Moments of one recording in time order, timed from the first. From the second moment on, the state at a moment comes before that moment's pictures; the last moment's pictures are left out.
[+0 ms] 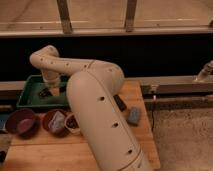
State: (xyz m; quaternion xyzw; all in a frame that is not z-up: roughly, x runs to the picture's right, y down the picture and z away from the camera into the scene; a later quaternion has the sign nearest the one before) arm -0.280 0.026 0.852 -0.34 -0.05 -0.08 0.93
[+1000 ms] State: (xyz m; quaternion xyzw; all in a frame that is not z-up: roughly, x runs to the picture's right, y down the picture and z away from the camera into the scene) arm -0.298 0.011 0.908 -0.35 -0.04 -0.07 0.94
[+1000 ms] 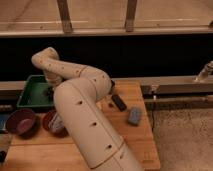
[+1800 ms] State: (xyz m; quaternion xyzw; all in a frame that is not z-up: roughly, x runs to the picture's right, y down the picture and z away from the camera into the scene) arm -0.345 0.047 0.842 -0.35 -0.13 -0.12 0.92
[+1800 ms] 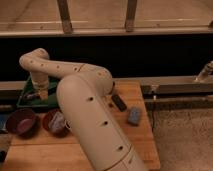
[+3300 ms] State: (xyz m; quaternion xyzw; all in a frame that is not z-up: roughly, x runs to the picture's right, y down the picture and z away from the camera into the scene) arm -0.280 0.001 0.929 -0.33 -0.07 -0.01 0.94
